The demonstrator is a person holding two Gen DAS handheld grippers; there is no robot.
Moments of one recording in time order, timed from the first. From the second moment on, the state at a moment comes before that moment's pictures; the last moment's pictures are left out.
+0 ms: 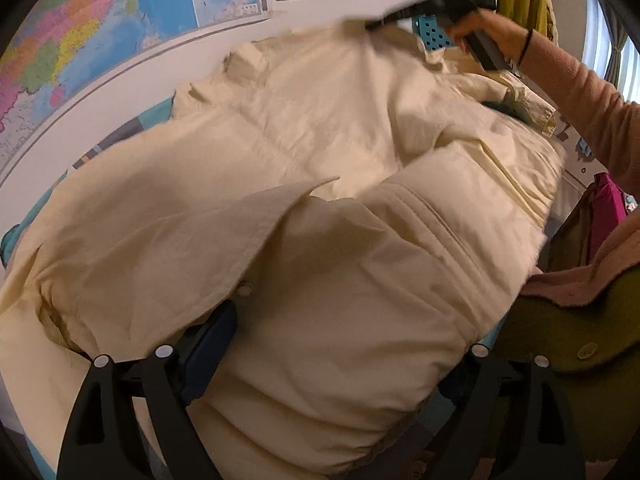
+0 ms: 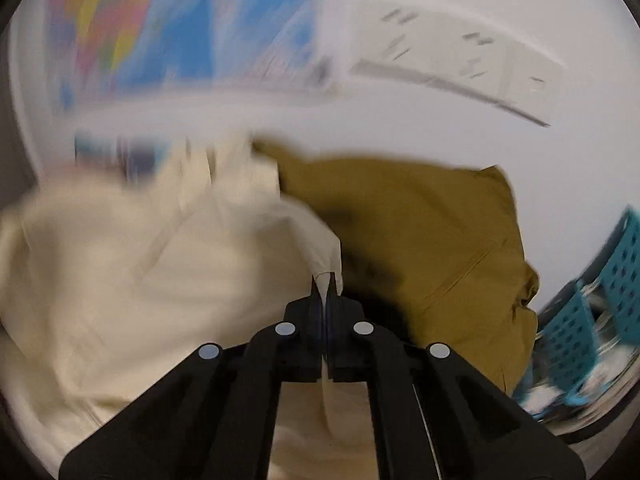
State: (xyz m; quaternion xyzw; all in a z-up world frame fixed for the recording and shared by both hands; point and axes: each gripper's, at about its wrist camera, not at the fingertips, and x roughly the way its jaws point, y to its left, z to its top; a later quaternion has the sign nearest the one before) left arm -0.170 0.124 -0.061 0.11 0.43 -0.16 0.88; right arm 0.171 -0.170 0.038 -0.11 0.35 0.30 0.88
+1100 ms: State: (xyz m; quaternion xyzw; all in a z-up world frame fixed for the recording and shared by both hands) left arm -0.117 0.119 -0.016 0.09 0.39 -0.15 0.91; right arm 0.072 -0.341 0.026 -0.01 0.35 0.21 0.91
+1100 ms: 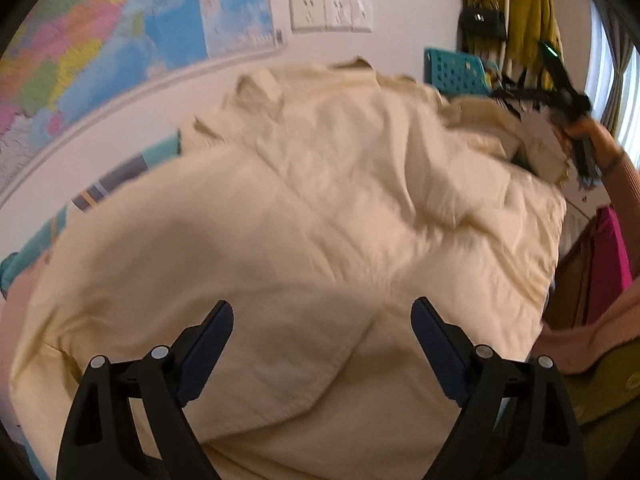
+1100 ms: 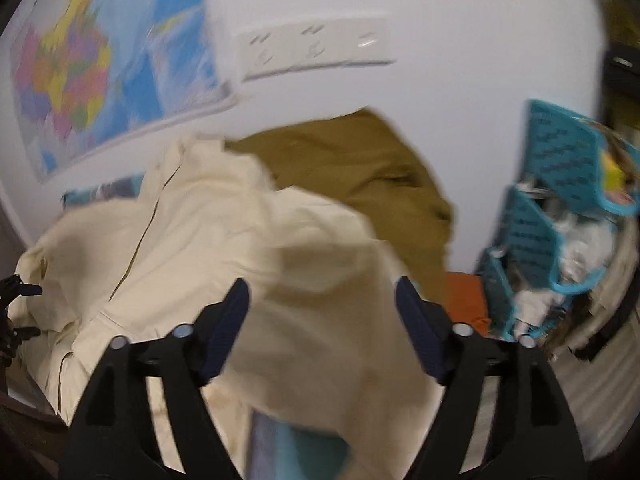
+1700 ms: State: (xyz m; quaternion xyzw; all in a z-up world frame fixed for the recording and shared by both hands) left arm -0.053 0.085 -0.001 0.09 0.39 -0.15 0.90; right arm 0.057 -0.371 0.054 0.01 0.42 0.27 0.86
